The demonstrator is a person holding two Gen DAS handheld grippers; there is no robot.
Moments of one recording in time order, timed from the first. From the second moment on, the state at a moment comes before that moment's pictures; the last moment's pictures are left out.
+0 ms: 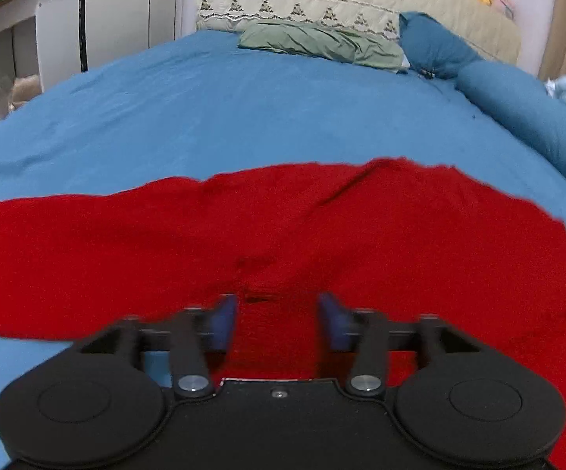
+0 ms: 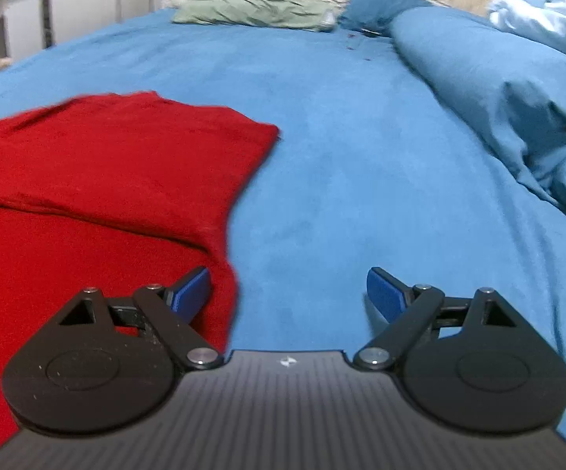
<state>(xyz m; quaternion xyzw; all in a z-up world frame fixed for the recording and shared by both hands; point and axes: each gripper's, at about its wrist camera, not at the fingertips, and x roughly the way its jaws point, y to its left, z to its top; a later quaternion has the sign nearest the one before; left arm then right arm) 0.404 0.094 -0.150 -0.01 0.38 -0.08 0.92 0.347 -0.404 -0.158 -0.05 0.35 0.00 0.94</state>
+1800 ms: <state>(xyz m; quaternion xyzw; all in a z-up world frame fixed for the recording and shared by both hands) 0.378 0.190 -0.067 -0.14 0.31 0.04 0.94 0.378 -0.251 -0.085 -0.07 0.29 0.14 0.94</state>
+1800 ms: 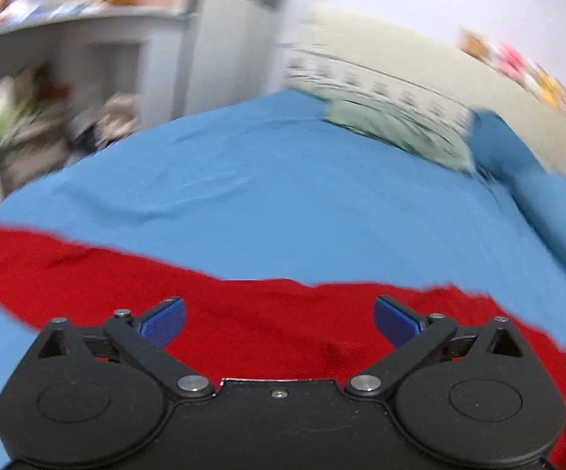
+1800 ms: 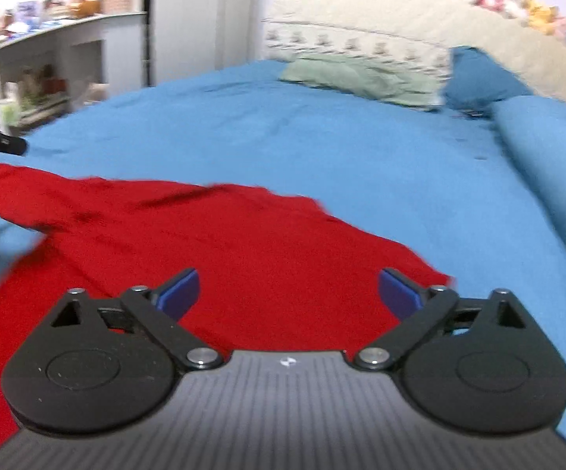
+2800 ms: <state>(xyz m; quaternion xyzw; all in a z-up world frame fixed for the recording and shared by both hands) 0.404 0.376 -0.090 -0.29 0.25 0.19 0.90 0.422 -0.115 -0.117 0.00 0.33 0.17 0.93</state>
